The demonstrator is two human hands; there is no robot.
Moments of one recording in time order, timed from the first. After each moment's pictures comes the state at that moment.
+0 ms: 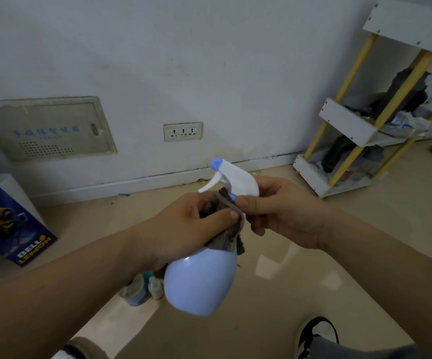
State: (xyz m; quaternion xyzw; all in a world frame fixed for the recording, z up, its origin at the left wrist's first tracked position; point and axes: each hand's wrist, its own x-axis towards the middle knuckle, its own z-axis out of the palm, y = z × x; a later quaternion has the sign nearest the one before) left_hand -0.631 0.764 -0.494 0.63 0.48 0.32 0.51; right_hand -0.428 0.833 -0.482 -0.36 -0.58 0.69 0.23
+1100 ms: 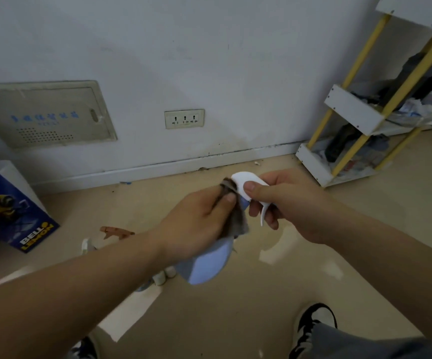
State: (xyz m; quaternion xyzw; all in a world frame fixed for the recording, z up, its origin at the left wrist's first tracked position) left_hand -0.622 0.769 -0.533 0.66 0.59 0.30 0.34; right_hand -0.428 0.829 -0.494 -0.49 -0.64 0.54 0.24
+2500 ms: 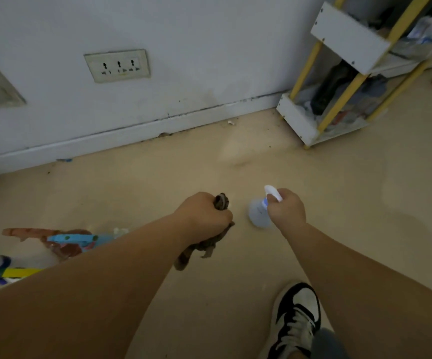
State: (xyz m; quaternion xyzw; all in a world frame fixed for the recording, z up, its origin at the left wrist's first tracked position) left_hand -0.509 0.888 -0.669 0.53 0.68 0.06 0.50; right_hand -0.290 0.940 -0.775 -0.77 -0.49 0.33 0.23
